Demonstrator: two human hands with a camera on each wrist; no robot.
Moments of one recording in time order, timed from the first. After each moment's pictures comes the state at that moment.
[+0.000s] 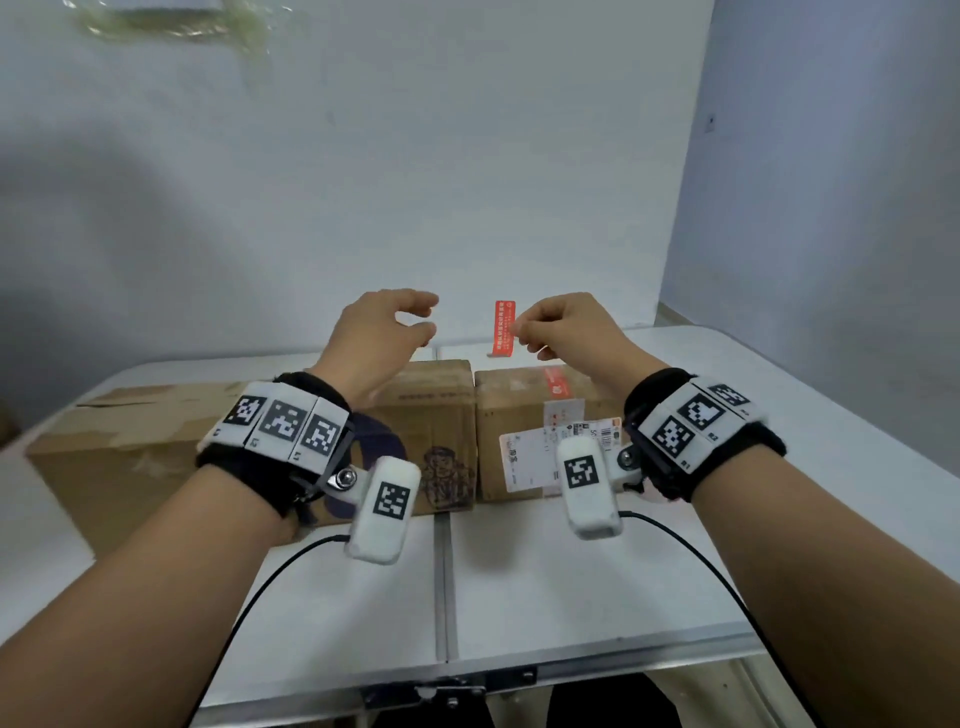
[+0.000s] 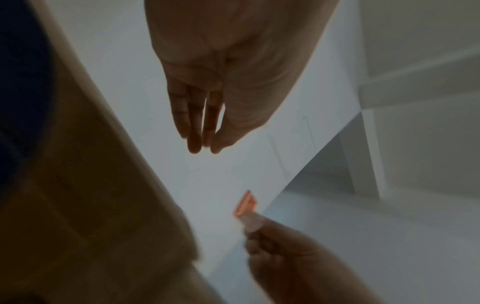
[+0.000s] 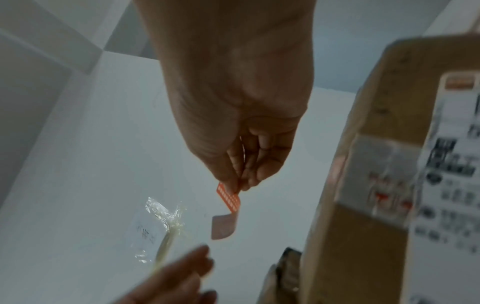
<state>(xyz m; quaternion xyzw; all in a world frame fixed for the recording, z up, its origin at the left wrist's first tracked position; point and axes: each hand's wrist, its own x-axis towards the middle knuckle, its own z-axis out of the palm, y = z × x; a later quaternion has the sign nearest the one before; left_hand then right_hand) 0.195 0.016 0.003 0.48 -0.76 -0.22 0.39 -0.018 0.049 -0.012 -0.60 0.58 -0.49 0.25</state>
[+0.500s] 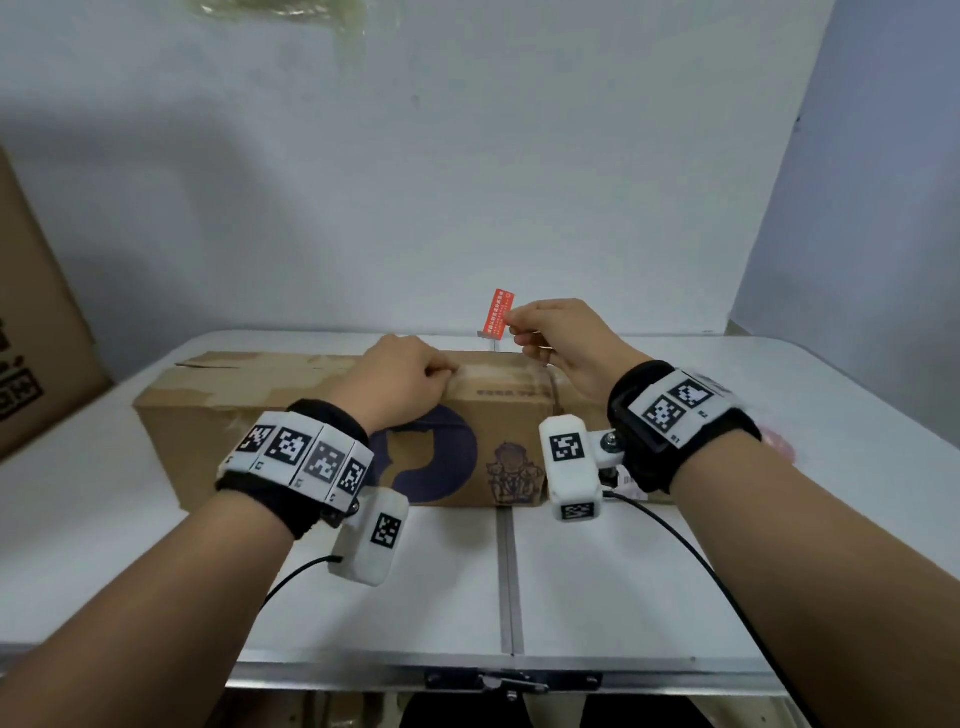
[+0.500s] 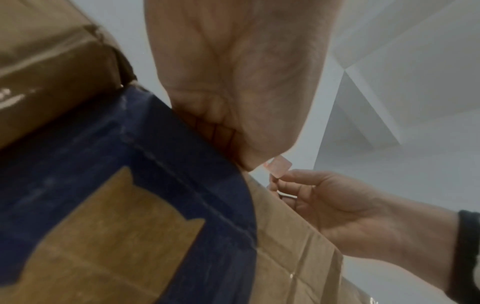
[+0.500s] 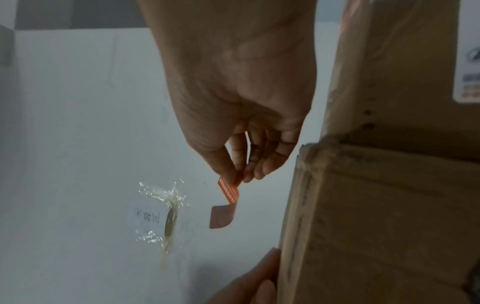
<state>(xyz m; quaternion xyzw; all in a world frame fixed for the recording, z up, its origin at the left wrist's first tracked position) 0.258 0.018 -0.029 0.53 -0.82 -0.07 0.19 0.064 0.012 -0.017 -0.52 0.52 -0.53 0.44</state>
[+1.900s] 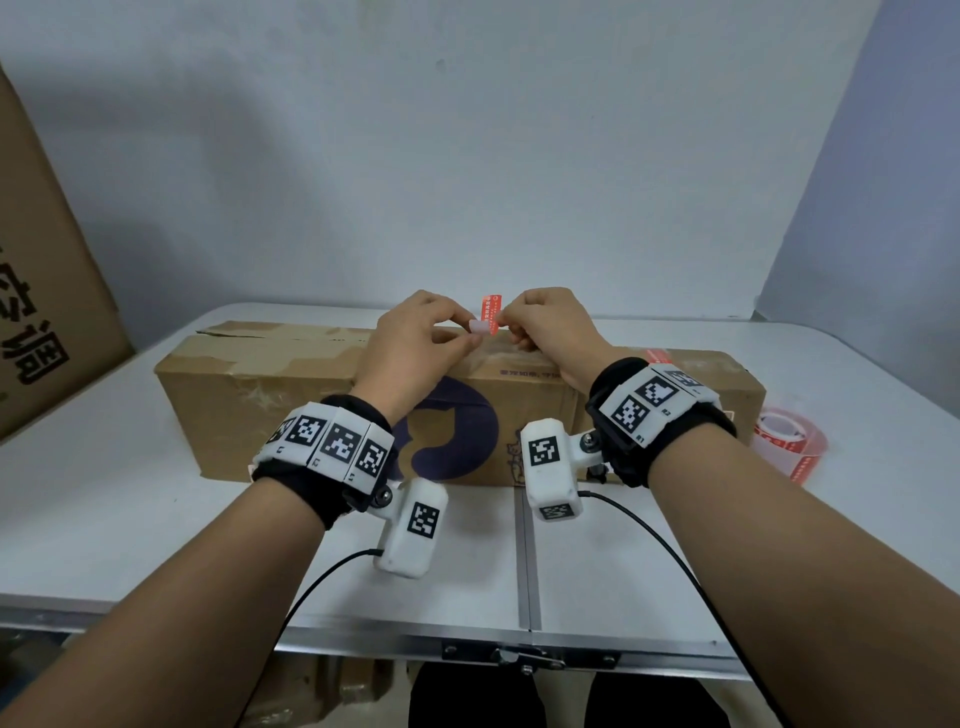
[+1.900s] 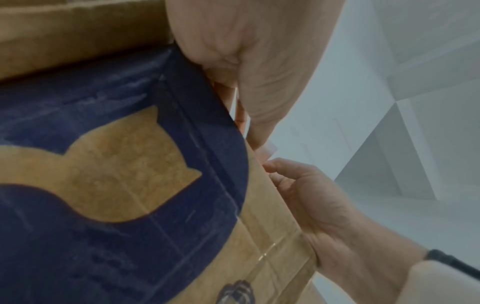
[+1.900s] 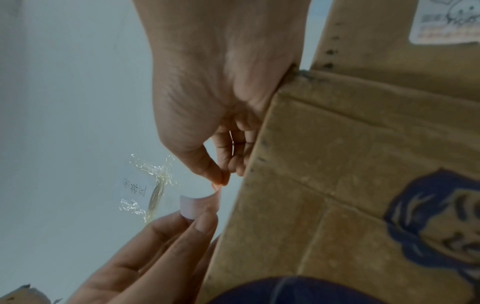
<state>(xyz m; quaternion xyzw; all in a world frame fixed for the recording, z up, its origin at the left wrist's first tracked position) 0.260 0.009 -0.055 0.45 -0.74 -0.18 0.46 0.095 -0.002 -0.038 -0.58 0.56 -0.49 0.33</state>
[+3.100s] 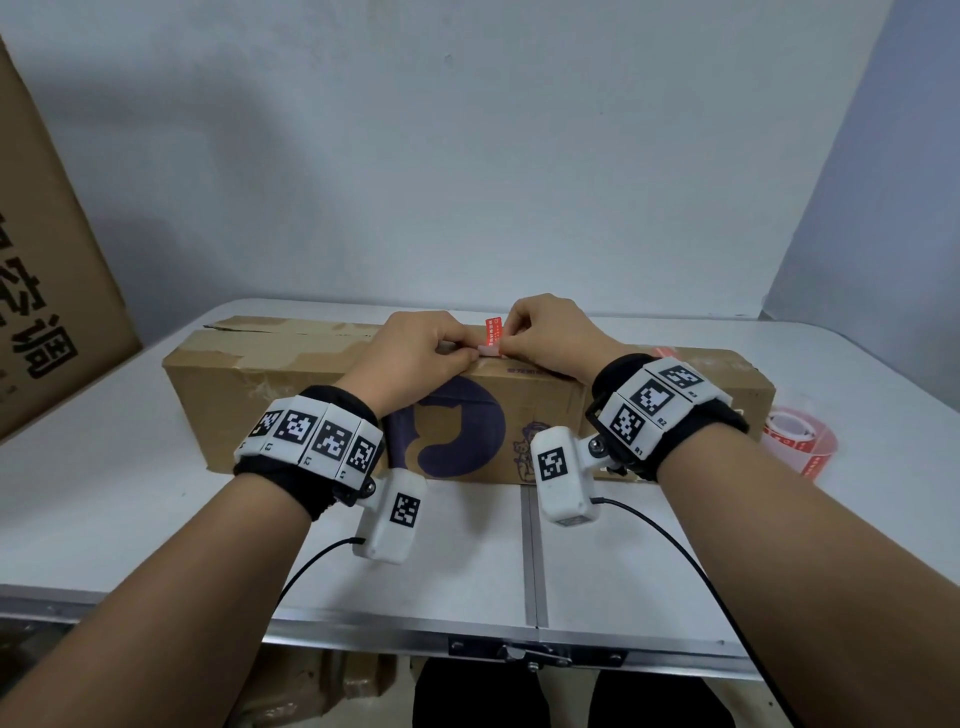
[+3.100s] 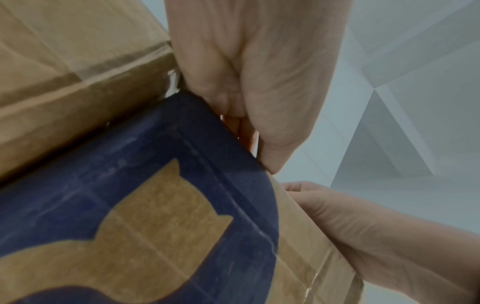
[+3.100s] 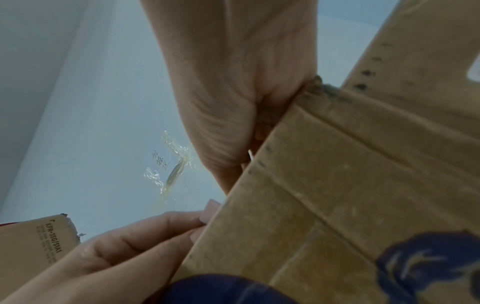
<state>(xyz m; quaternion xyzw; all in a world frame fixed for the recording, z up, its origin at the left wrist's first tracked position) 0.273 0.019 -0.043 0.46 -0.83 -0.11 0.31 0.096 0.002 -0.033 -0.72 0.61 -0.28 0.17</state>
